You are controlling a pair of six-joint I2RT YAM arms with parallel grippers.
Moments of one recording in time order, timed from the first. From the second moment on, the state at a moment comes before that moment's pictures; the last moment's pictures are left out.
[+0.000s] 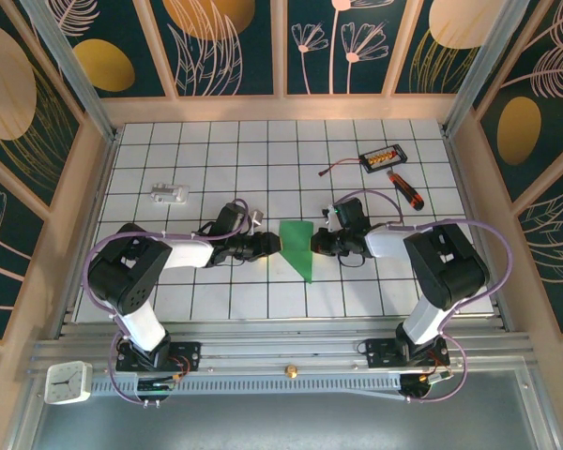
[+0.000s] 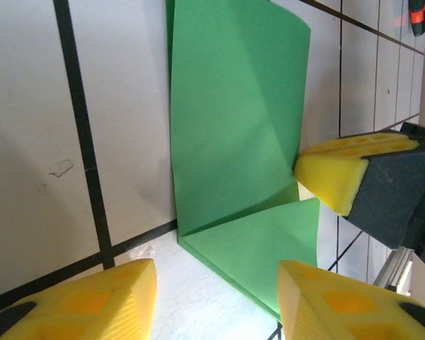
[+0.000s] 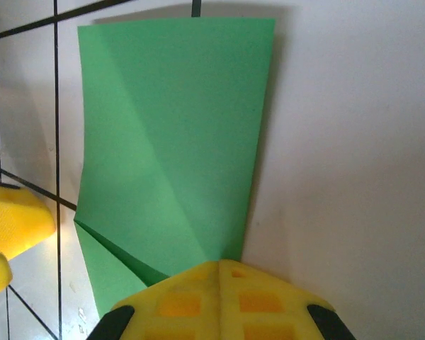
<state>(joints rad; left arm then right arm) -0.59 1.73 0.71 0.22 0.51 -0.84 0.48 1.68 0.70 0.02 -0.44 0.55</state>
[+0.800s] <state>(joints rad) -0.59 1.81 0.79 0.21 0.57 -0.85 0.48 1.69 0.70 0.04 -0.44 0.55</state>
